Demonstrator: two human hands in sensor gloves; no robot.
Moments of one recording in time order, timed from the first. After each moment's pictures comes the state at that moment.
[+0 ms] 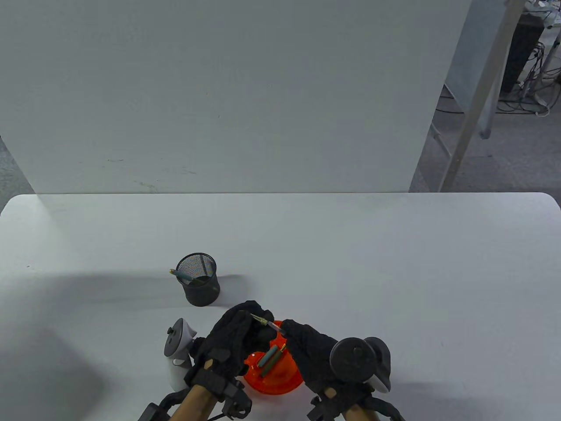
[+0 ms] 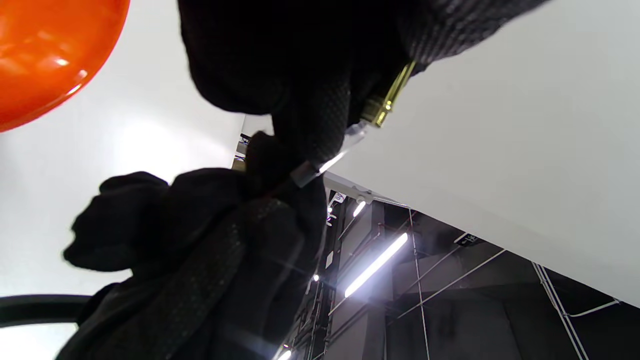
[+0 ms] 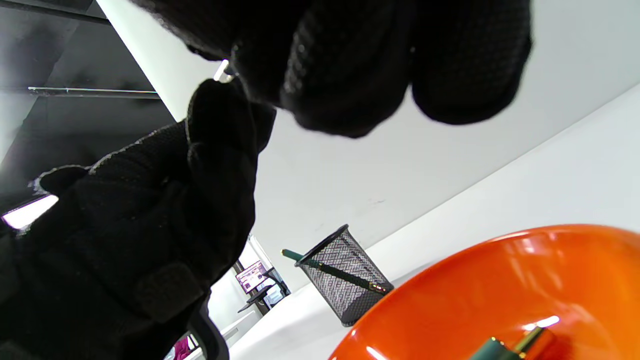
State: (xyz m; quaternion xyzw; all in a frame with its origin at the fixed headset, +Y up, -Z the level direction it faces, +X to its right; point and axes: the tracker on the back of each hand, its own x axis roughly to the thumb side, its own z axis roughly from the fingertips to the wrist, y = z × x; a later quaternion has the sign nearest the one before) left_hand -0.164 -0.716 -0.344 -0.14 -0.13 0.83 0.52; right_hand 0.080 -0.677 -0.315 0.28 -0.09 0.88 0.38
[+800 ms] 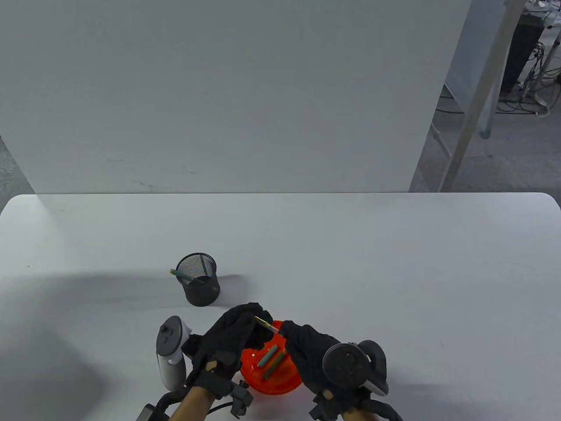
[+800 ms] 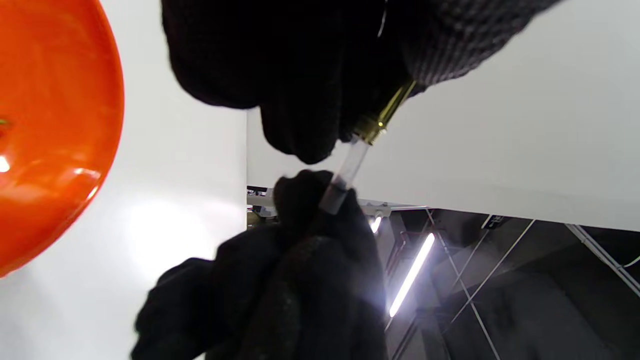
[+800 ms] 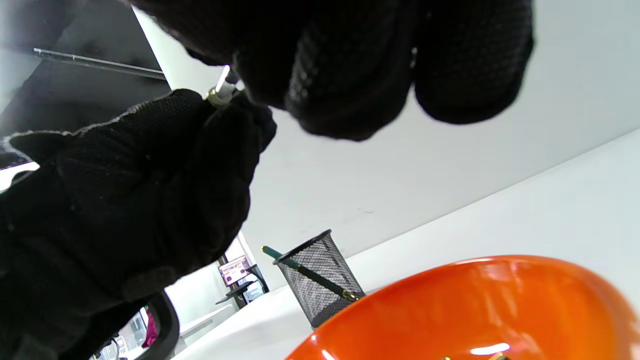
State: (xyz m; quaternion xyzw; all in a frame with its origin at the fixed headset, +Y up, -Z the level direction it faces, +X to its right) left_hand -0.173 -0.707 -0.344 -0.08 -0.14 0.75 0.64; right_hand 0.075 -0.674 -0.310 0.27 -0.12 0.90 0.33
